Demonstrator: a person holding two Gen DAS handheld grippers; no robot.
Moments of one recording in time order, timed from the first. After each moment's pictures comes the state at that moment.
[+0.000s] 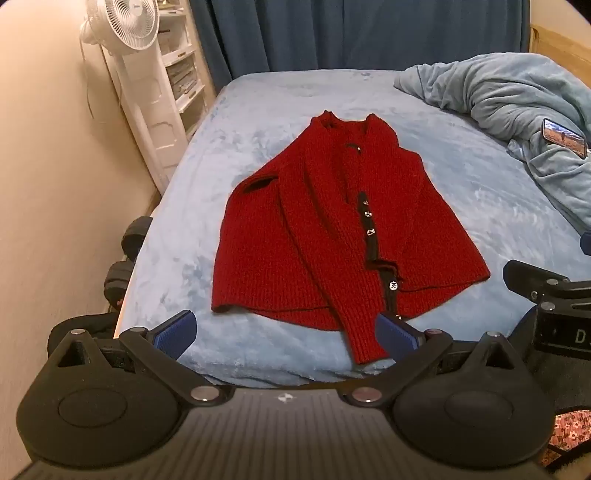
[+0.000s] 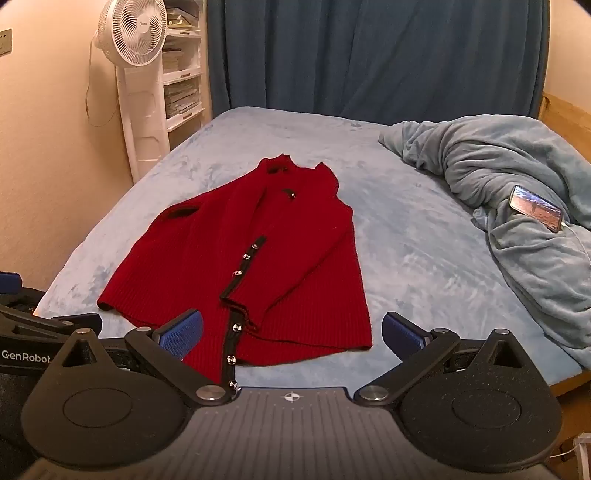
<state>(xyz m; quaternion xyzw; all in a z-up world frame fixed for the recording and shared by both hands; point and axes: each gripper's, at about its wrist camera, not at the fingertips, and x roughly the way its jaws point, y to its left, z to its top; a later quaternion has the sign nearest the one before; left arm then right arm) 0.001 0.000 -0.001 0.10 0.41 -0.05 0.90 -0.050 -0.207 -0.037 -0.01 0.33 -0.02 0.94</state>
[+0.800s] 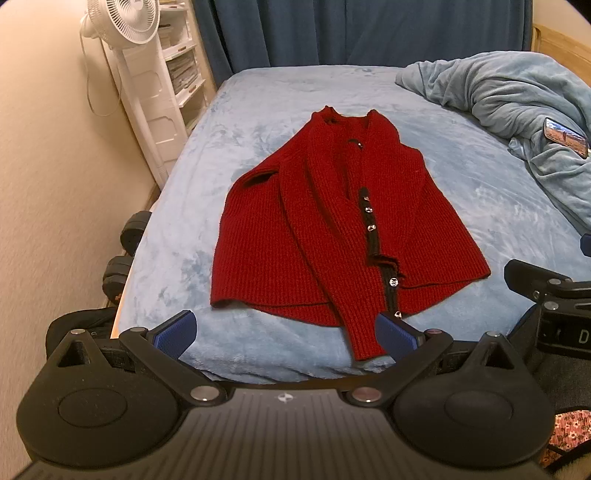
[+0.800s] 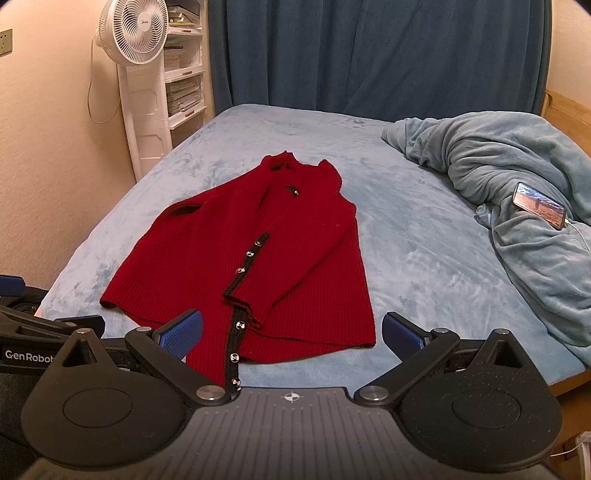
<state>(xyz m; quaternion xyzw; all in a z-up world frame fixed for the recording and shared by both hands) 0.004 0.004 -0.006 0.10 0.41 -0.04 0.90 -0.050 -0.204 -0.044 -0.01 0.33 -0.02 0.94</state>
